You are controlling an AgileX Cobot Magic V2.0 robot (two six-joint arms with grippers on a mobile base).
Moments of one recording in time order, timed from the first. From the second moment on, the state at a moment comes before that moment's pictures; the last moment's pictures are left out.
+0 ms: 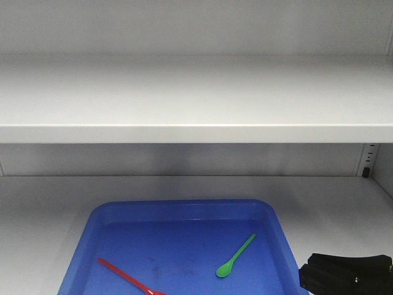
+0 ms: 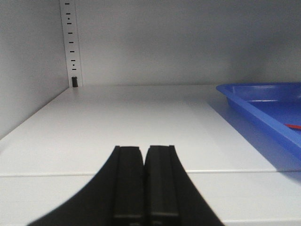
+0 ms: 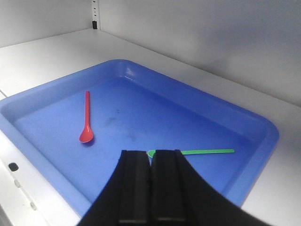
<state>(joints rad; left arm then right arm) -0.03 -0.01 0.03 0.01 0.02 -0.07 0.23 0.80 -0.59 1.27 0.52 -1.41</state>
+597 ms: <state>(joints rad) -0.03 -0.01 0.03 0.01 0.02 -0.07 0.23 0.80 -0.59 1.27 0.52 -1.41</state>
